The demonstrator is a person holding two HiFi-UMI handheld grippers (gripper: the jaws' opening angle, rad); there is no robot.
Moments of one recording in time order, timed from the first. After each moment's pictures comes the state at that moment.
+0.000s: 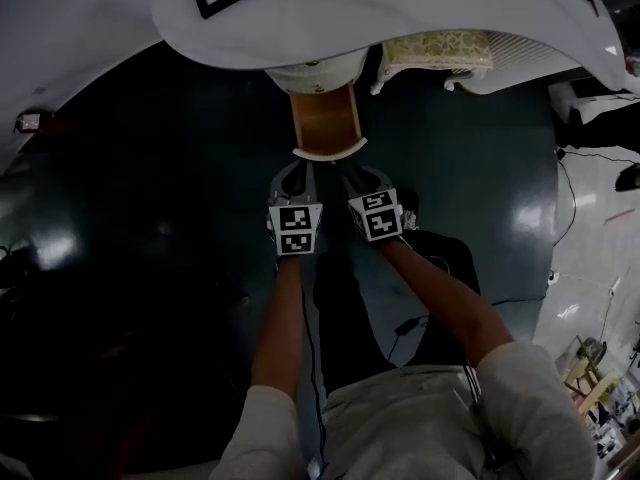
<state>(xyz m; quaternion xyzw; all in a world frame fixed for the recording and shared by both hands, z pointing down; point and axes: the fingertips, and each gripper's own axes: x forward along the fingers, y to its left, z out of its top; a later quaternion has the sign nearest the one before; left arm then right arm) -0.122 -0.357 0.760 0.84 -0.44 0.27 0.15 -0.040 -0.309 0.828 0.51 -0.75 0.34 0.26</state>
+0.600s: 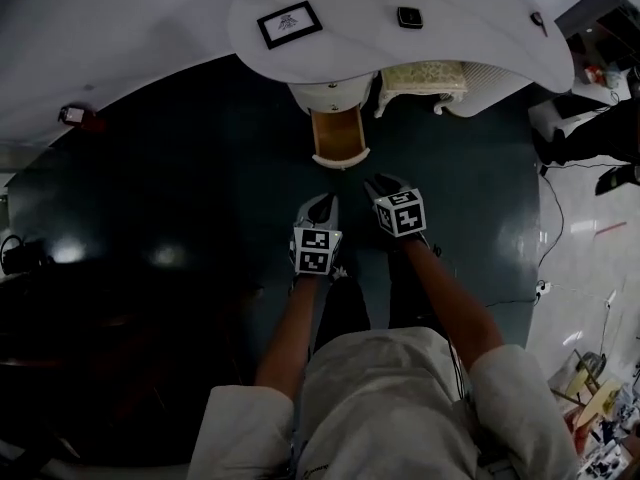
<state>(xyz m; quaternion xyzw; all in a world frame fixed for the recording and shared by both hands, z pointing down) -0.127 -0.211 0.566 0.86 -0.39 0.27 0.19 -0.030 -0.231 0.603 0.50 -0.76 0.34 0.24</state>
